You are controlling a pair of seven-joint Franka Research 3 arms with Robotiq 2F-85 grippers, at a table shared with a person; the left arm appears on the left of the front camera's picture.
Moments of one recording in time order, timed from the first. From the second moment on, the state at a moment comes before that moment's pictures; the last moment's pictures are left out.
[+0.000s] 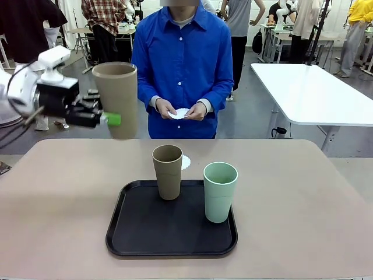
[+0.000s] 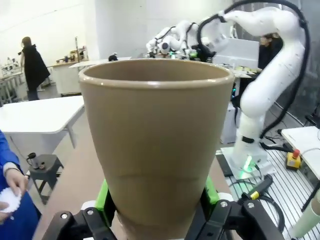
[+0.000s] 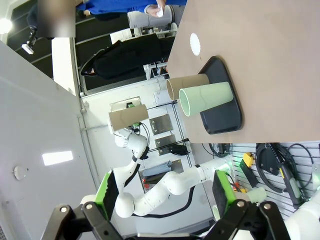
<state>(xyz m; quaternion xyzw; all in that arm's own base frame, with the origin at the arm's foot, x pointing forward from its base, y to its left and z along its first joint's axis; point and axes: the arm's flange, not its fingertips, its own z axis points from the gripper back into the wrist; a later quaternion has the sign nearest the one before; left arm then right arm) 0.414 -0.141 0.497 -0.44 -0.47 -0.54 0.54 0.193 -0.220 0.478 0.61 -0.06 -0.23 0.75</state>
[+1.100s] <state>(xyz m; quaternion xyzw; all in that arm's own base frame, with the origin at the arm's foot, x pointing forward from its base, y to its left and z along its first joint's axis) 0.600 -0.229 0.388 -0.48 -0.45 -0.53 0.53 0.193 -0.220 0.478 0.61 -0.06 -0.23 0.75</state>
